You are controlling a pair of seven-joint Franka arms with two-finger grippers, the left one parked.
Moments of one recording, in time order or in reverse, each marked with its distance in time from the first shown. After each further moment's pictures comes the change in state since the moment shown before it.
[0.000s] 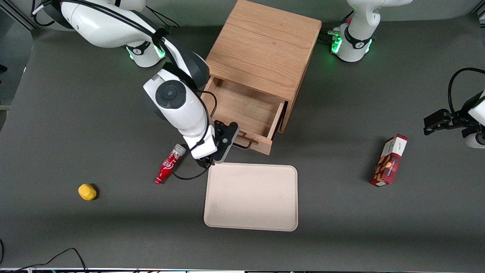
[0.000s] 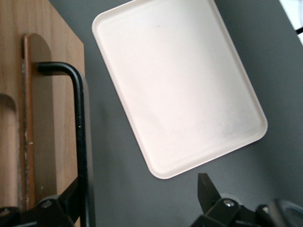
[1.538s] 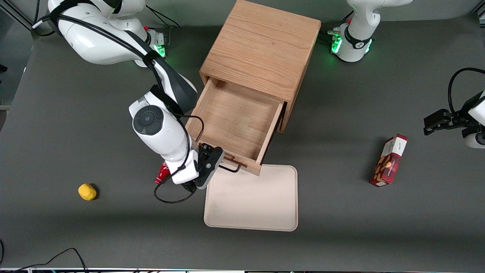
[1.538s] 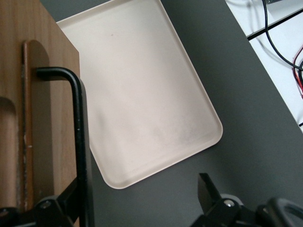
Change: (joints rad) arm 0.000 0.100 -0.074 0.154 0.010 0.014 -0.082
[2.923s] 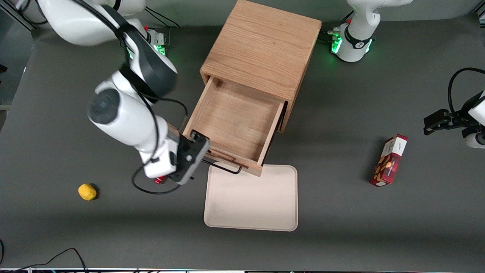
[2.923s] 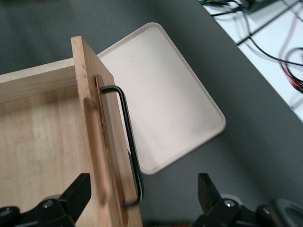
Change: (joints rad) arm -0.037 -0.174 -0.034 0.088 0.240 -0.247 0.043
